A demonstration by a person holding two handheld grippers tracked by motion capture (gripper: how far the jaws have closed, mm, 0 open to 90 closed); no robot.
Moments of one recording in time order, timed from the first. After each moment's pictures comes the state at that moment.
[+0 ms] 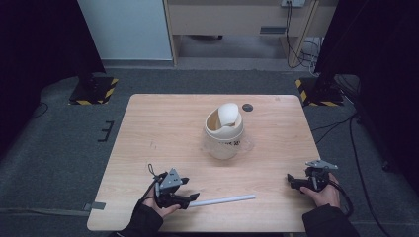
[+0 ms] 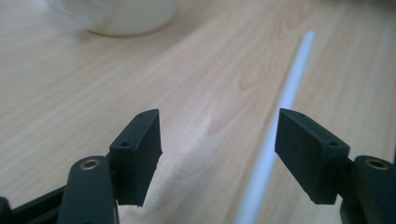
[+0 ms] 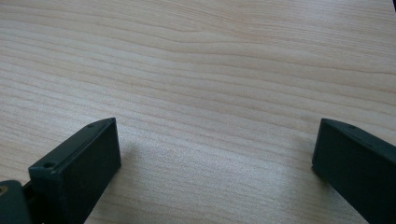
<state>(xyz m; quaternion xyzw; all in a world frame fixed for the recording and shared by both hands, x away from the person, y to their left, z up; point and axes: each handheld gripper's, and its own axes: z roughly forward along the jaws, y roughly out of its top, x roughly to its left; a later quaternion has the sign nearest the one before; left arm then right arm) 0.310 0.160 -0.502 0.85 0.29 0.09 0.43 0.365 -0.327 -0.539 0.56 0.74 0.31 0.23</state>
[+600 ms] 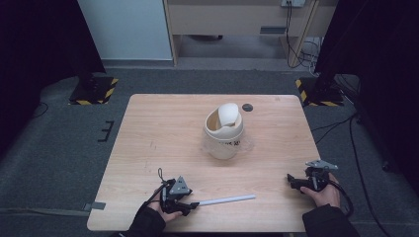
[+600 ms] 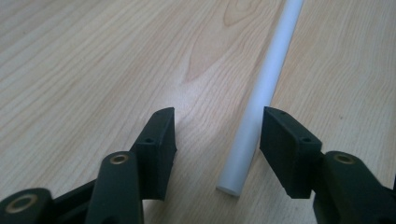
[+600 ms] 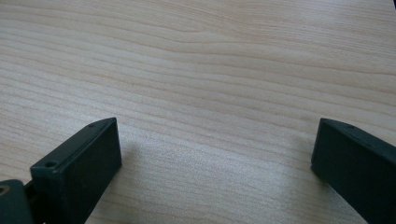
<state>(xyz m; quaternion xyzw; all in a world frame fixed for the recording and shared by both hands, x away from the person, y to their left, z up) 0.306 0.152 -0.520 0.90 0.27 0.06 0.35 0.364 -0.327 -0.539 0.55 0.74 0.31 0.23</state>
